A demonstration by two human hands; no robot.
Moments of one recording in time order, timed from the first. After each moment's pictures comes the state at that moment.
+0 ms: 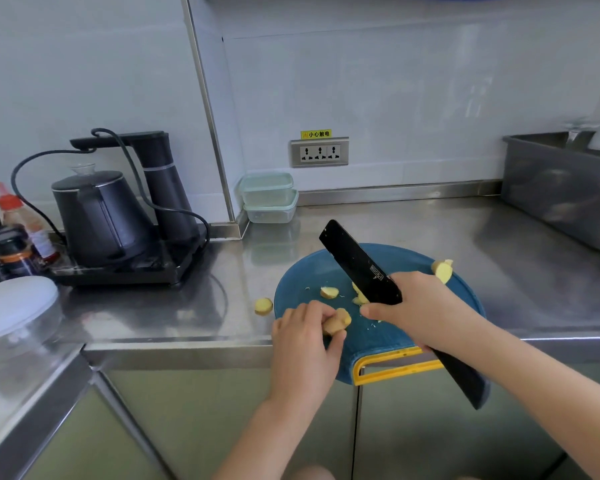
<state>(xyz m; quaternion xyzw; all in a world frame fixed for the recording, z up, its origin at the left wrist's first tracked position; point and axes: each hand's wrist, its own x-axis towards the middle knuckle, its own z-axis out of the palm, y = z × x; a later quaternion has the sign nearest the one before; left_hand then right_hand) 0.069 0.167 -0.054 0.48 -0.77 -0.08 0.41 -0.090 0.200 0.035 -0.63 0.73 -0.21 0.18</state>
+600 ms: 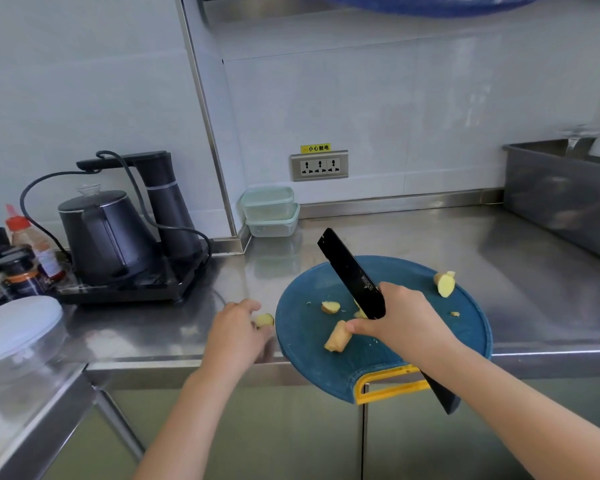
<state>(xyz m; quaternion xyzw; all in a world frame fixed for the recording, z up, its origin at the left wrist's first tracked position) 0.138 0.106 -0.025 0.66 -0.70 -0.13 0.24 -0.082 0.178 0.013 -0.60 0.74 -0.25 0.16</state>
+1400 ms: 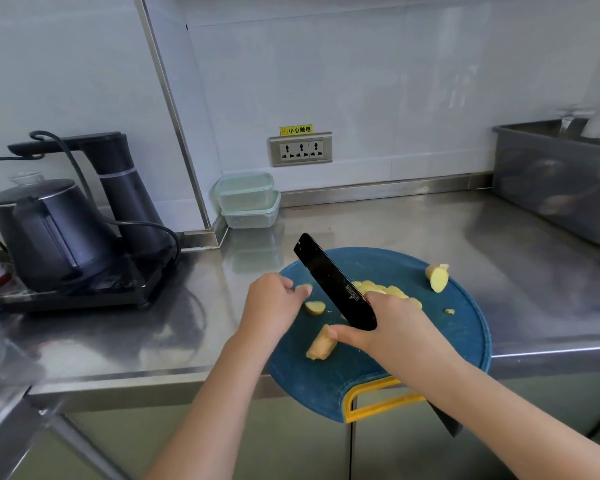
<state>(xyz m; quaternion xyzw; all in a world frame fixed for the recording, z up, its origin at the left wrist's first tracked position) 0.058 0.074 -0.011 0.59 -0.69 -0.28 0.32 -0.081 0.176 0.005 -0.61 0.74 -0.22 0.16</state>
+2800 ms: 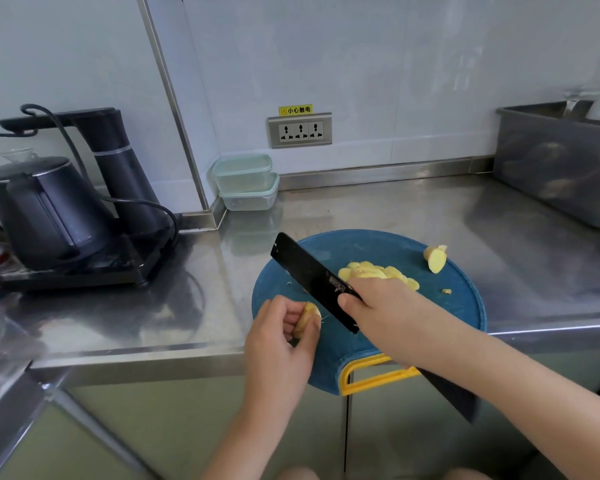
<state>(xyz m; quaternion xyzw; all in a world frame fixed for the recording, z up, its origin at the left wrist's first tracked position) 0.068 0.155 -0.061 0.46 -0.68 -0.24 0.51 -0.071 0.190 0.029 -0.68 0.70 -0.13 0.17</state>
